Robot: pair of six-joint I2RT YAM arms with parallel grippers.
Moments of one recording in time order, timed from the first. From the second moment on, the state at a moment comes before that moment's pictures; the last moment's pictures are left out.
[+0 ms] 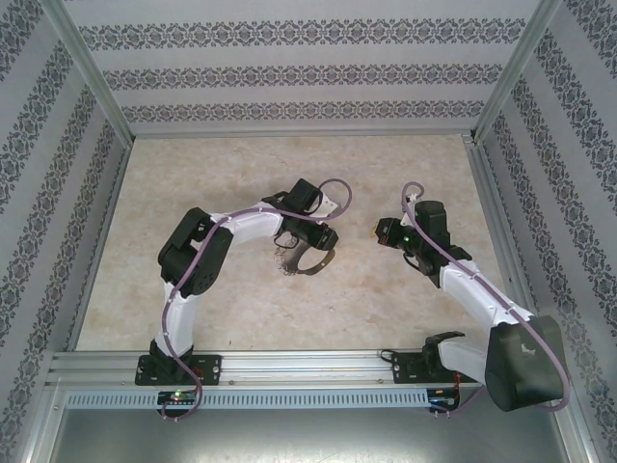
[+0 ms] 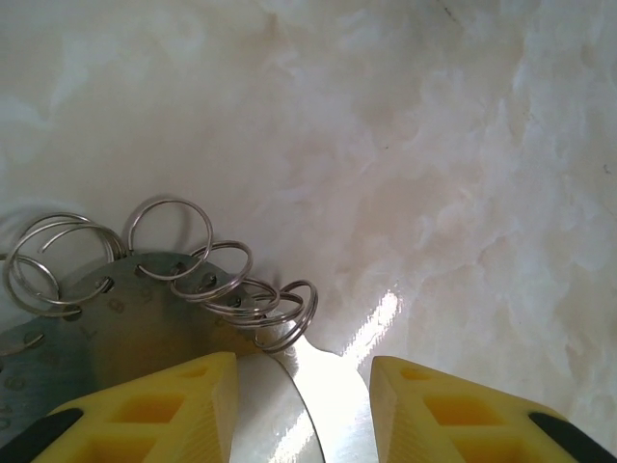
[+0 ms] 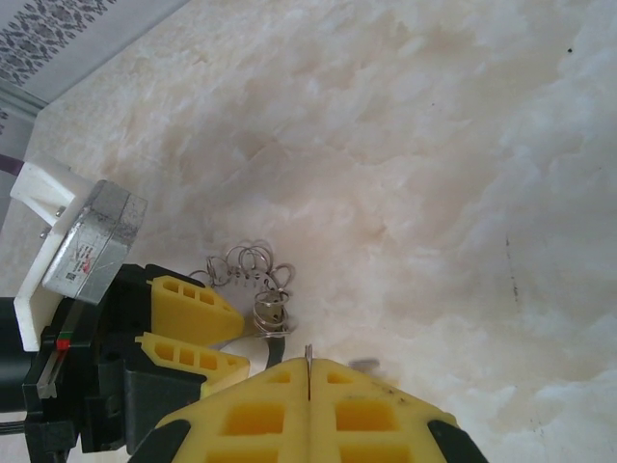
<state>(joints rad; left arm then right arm) -0.62 2.08 1.42 -0.35 0.43 -0.07 0.17 1.16 0.58 -0.06 -0.34 0.55</state>
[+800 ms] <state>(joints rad) -0.62 2.14 1.45 -0.30 0.43 -0.08 0.17 1.18 0.58 -0.06 -0.34 0.55</state>
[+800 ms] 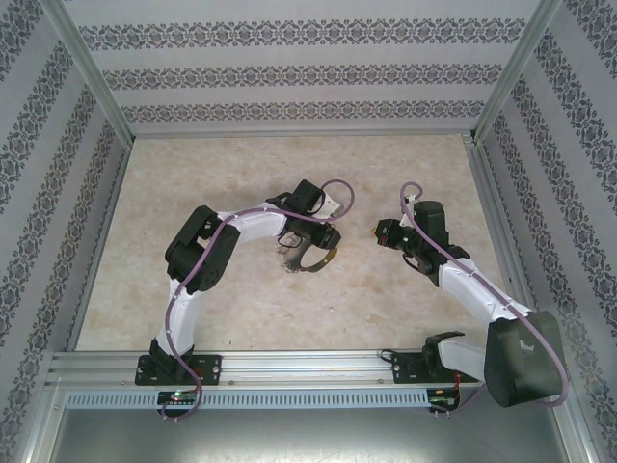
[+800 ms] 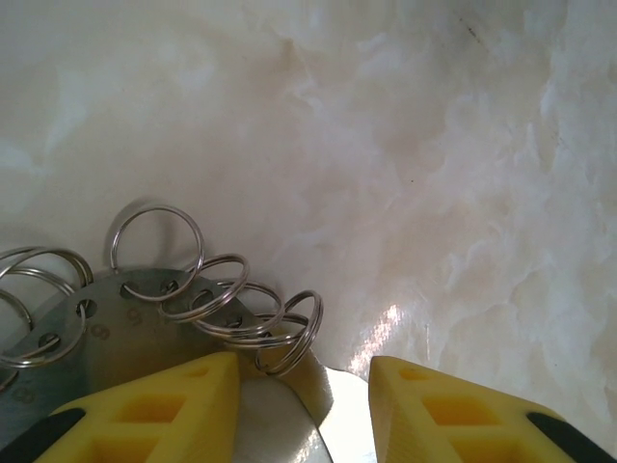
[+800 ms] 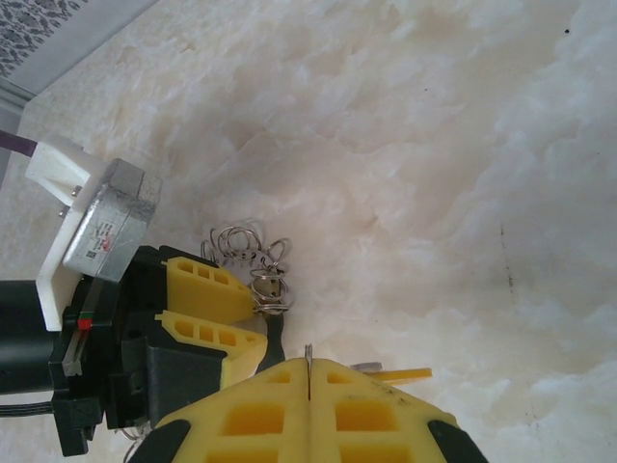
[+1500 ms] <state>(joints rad) -0.62 2.13 1.52 -0.31 0.47 -0.04 0.17 1.19 0.58 -0.05 -0.34 0.54</state>
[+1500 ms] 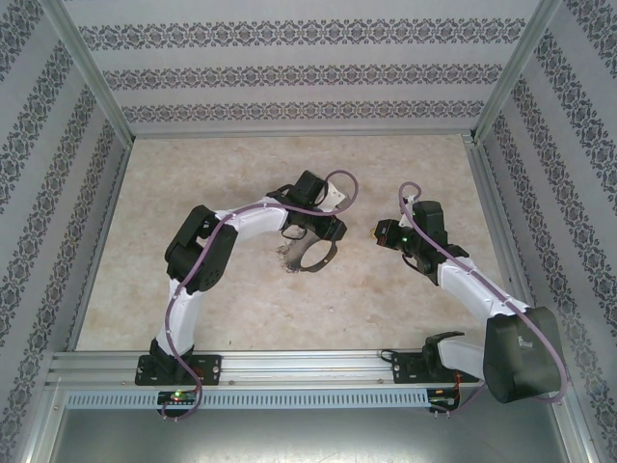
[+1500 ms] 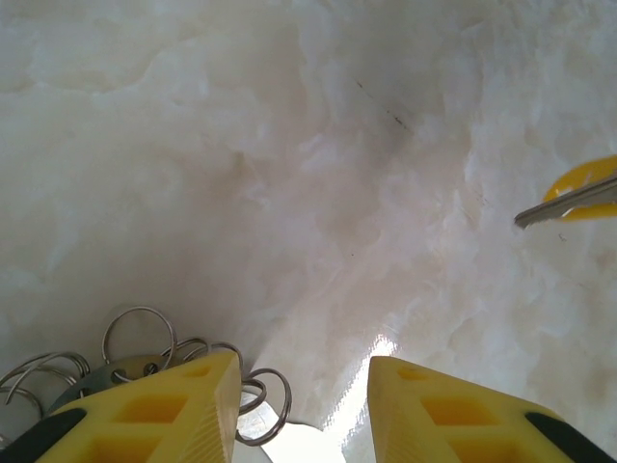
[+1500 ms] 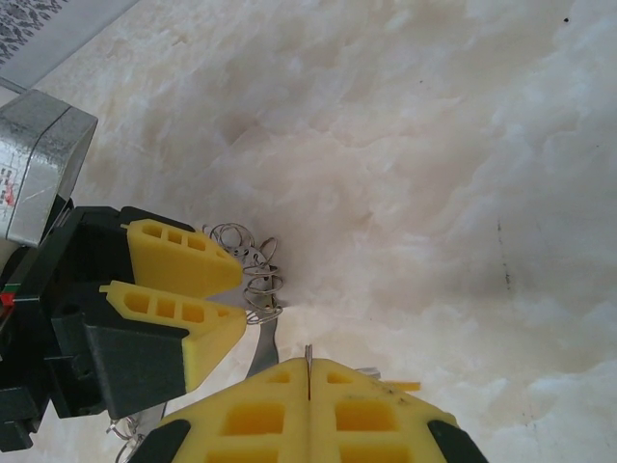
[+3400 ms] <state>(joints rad) -0.62 2.14 1.44 -0.24 0.40 -0.01 0.17 1.22 0.58 -0.05 -0.34 0.52</state>
